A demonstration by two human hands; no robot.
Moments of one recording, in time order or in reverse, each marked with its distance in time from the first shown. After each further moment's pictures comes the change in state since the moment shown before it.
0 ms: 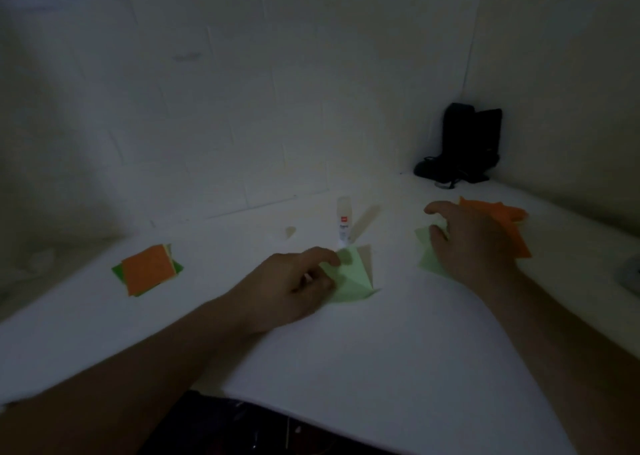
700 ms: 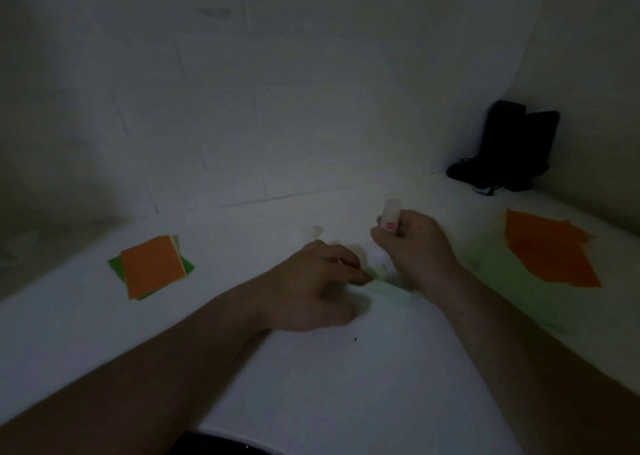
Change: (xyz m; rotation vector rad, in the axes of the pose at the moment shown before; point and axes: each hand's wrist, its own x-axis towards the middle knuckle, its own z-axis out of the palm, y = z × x) left_hand 0.025 -0.058 -0.003 -0.021 -0.175 0.155; right_hand 0.030 -0.101 0.089 0.584 -0.199 0.262
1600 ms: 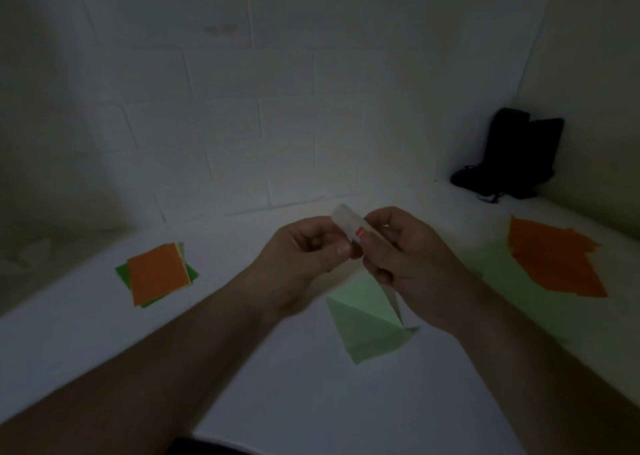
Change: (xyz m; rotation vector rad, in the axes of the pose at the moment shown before) left_hand 0.006 0.028 -0.010 -1.276 0.523 -0.136; right_hand -0.039 -0.032 -0.017 0.638 -0.471 -0.133
